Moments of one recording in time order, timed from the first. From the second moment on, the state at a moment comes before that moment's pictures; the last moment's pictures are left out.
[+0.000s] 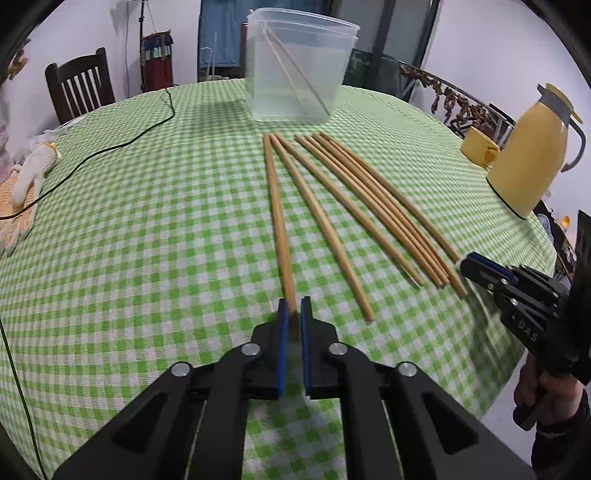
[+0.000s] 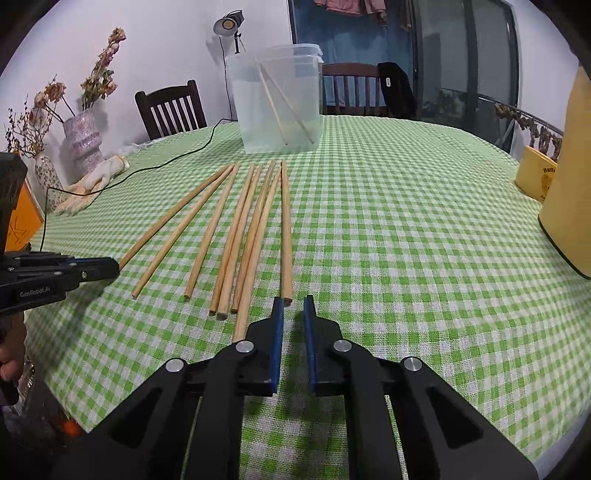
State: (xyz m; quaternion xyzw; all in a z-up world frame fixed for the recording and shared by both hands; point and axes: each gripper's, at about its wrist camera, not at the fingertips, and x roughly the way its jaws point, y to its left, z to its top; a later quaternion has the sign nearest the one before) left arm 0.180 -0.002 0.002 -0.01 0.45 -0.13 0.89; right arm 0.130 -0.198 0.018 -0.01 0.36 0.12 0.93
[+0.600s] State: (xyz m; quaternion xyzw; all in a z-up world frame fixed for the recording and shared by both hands) left arm 0.179 -0.014 0.001 0.03 0.43 -0.14 0.89; right arm 0.147 -0.190 0.020 -0.02 0.36 0.12 0.92
